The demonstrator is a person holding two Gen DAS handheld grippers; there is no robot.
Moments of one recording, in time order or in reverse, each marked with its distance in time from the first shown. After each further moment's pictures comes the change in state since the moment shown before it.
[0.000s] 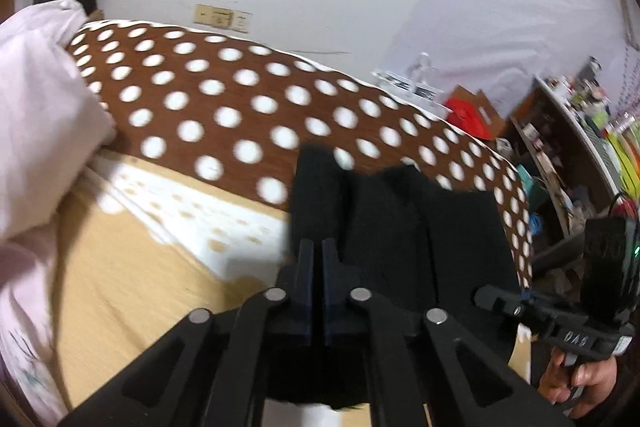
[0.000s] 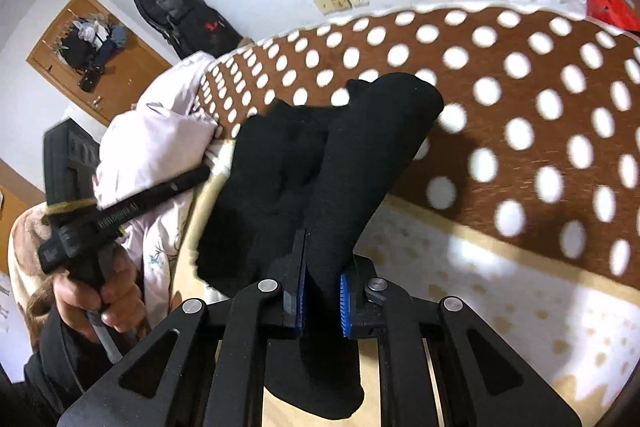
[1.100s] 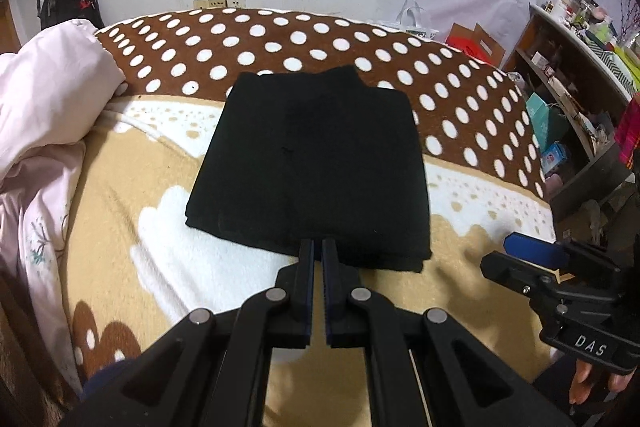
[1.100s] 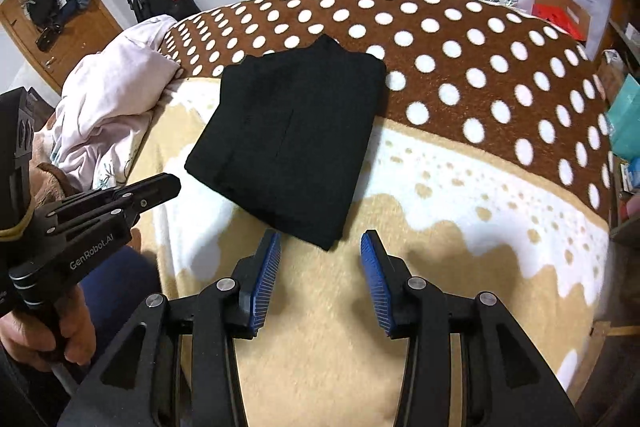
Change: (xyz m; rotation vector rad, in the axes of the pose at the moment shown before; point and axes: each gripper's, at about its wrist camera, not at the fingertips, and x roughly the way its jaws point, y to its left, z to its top) left arm -0.043 -0.104 -0.125 0.142 0.069 0.165; right arm -0.072 0.018 -0.106 -0.069 0.001 -0.283
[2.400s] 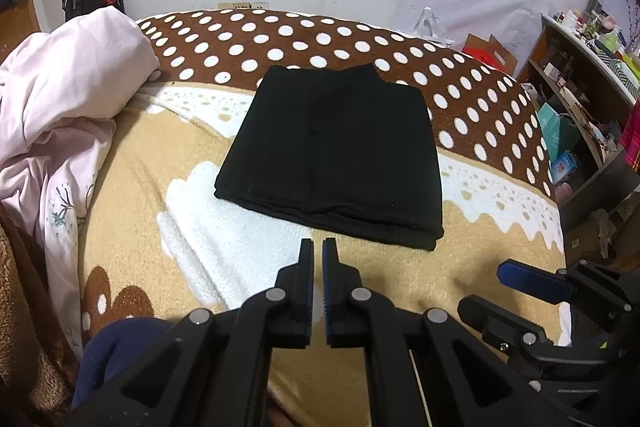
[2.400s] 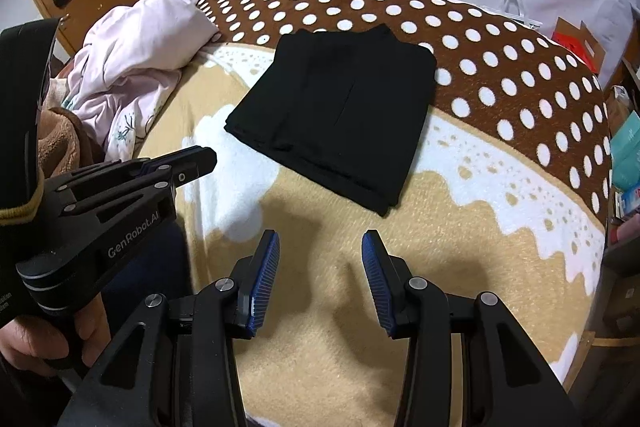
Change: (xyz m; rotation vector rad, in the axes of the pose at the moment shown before) left arm -0.016 0.011 -0.029 -0.043 -0.030 0.055; right arm -0.002 0.065 -0.028 -0.130 0.028 -0.033
